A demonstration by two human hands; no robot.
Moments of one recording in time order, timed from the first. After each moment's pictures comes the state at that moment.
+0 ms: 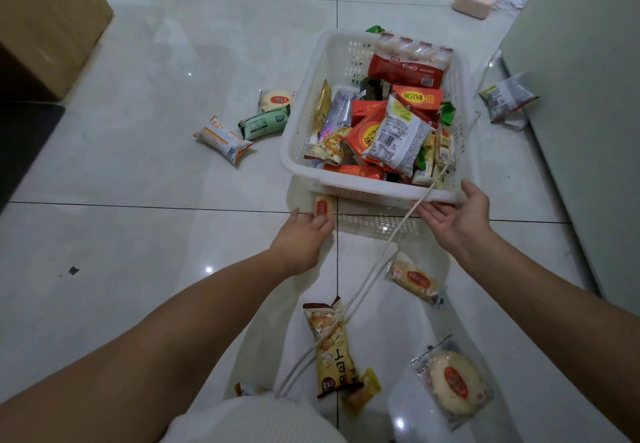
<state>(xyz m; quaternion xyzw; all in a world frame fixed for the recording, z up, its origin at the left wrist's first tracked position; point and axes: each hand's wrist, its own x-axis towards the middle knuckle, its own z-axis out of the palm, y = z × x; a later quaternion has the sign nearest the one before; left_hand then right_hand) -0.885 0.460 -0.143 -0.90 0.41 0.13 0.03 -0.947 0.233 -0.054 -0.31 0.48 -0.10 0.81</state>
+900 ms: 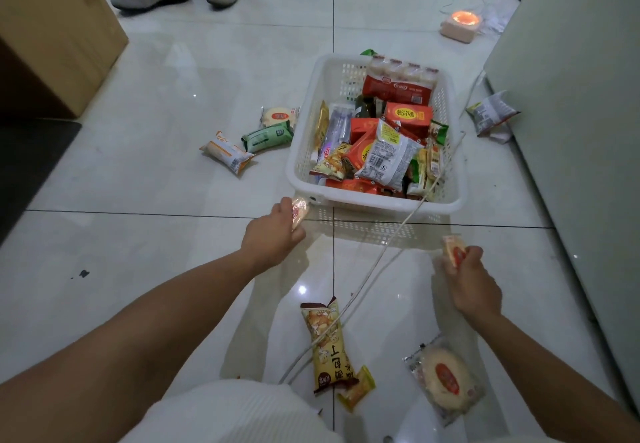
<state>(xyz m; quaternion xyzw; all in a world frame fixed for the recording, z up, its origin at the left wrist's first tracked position) -0.882 0.492 -0.110 -0.96 0.22 0.09 -0.12 -1.052 0.207 -0.124 -0.90 0.39 0.02 0.19</state>
